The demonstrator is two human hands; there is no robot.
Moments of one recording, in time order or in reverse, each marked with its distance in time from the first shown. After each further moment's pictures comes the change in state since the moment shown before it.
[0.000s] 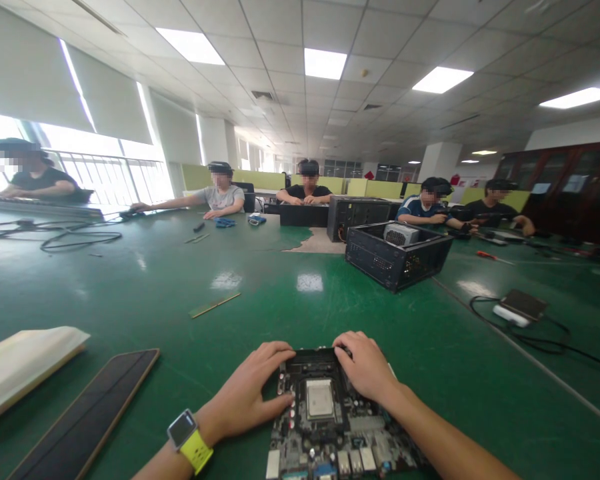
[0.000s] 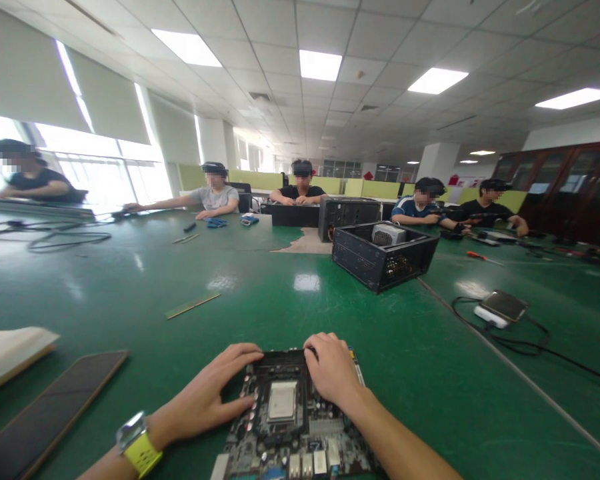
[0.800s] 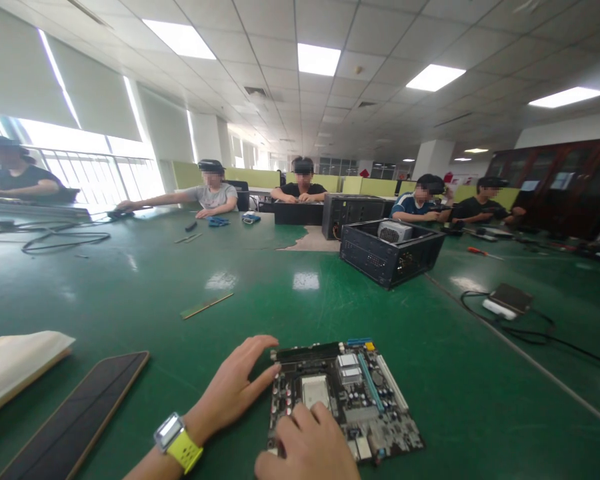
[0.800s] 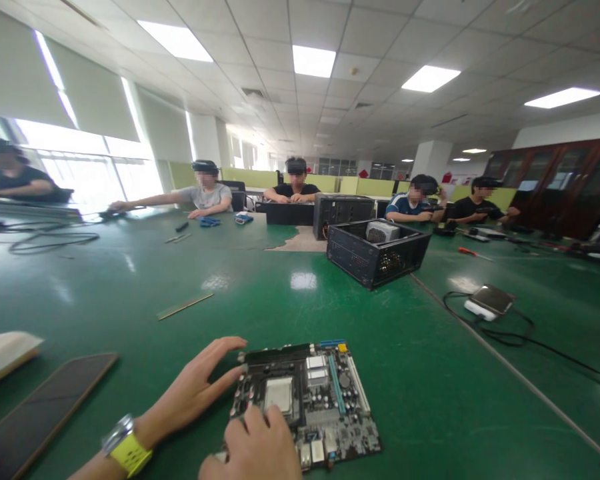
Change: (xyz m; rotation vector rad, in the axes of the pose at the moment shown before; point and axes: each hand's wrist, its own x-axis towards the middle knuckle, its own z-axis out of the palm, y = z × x) left_hand -0.001 -0.013 0.001 0.035 0.169 -0.118; right_hand -0.070 -0.093 0.064 -0.244 0.231 -0.550
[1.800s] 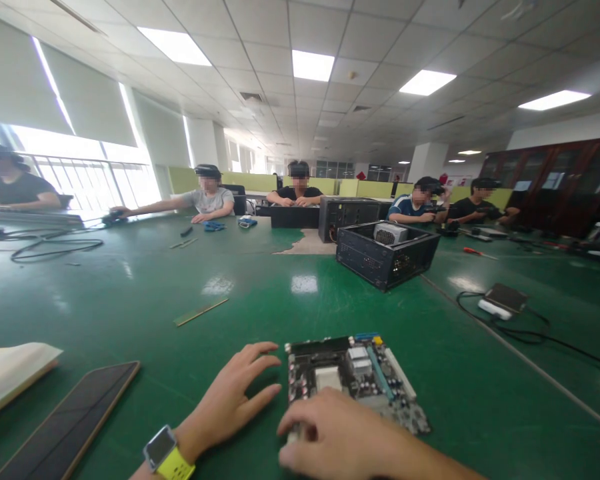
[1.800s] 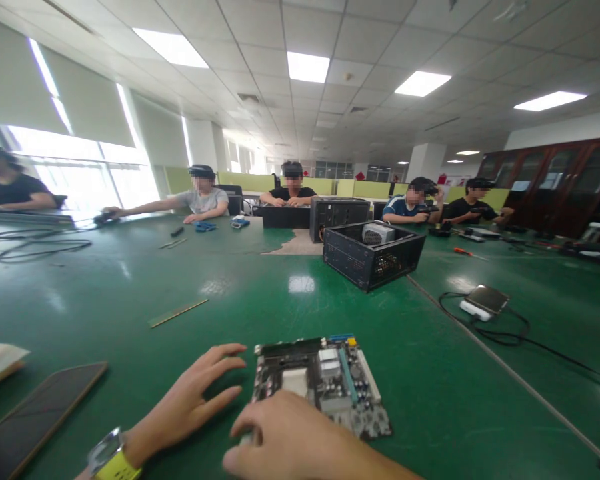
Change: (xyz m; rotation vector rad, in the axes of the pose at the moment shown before) left_hand 0.001 0.009 -0.002 0.079 -0.087 0.112; right_hand 0.026 0.055 -0.087 0.525 -0.585 0.319
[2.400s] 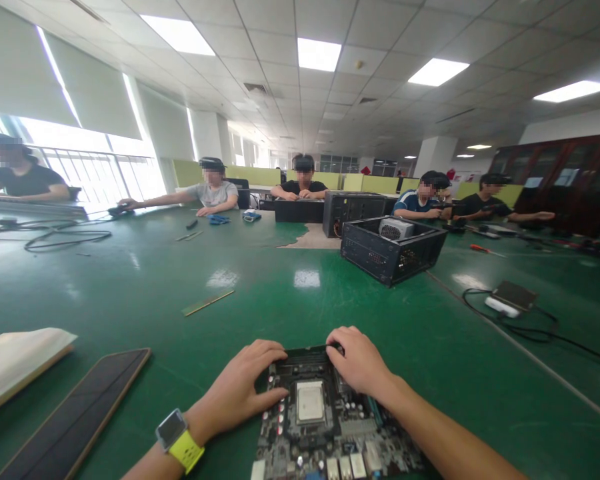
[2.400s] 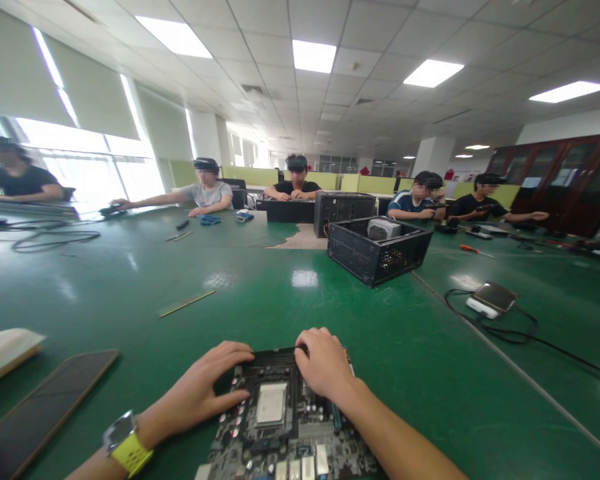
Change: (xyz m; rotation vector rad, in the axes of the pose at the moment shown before) left_hand 0.001 0.002 -0.001 -0.072 -0.064 0.018; right_hand 0.036 0.077 0.000 -0.180 0.363 0.208
